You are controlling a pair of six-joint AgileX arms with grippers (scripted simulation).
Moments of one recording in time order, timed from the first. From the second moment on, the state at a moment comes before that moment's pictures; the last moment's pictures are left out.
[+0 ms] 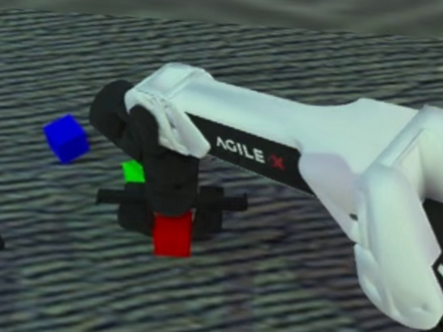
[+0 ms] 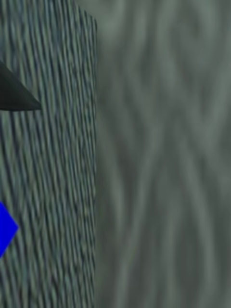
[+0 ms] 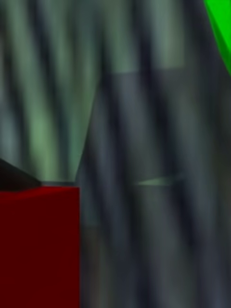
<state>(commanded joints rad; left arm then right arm) 0.00 0.00 0.00 0.00 0.00 0.00 0.89 2.56 2.18 -1.17 0.03 0.90</state>
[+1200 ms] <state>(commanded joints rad) 0.00 0.00 0.00 0.00 0.00 0.00 0.89 2.56 2.33 -1.33 0.03 0.90</state>
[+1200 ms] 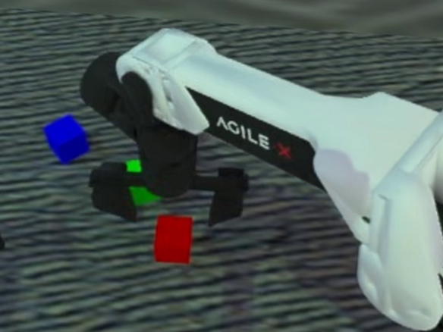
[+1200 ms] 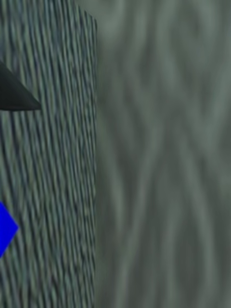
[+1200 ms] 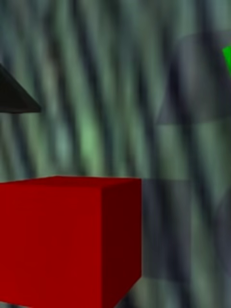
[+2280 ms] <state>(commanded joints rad) -0.09 0.45 0.40 -0.26 0.00 0.18 0.69 1.99 1.96 -1.15 0.14 0.67</state>
